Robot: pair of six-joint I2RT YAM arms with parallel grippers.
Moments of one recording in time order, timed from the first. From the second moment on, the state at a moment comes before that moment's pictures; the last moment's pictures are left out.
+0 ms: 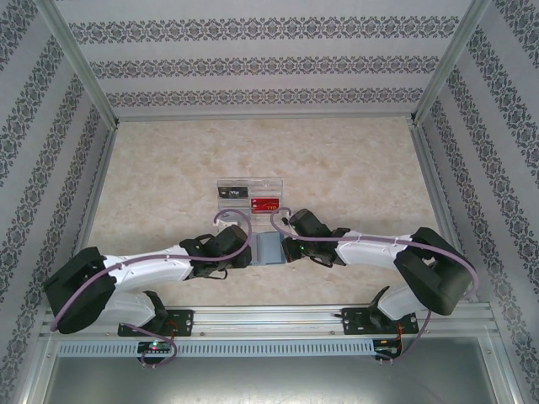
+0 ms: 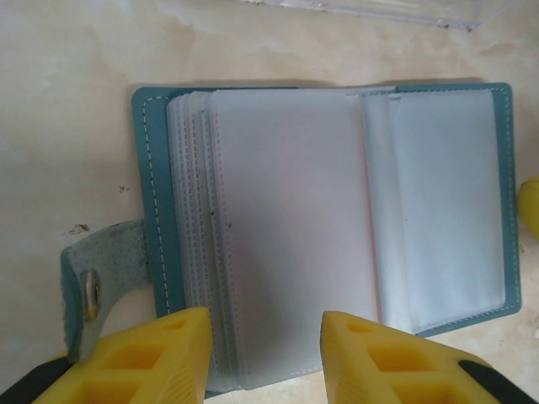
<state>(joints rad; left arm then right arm) -0.91 1.31 0.56 -0.27 -0.16 -0.91 0.79 1.46 0.57 -0.07 -0.10 0.47</state>
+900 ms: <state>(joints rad) -0.91 1.38 0.61 -0.24 -0.12 -0.89 0.79 1.49 0.58 -0.07 -0.11 0.47</state>
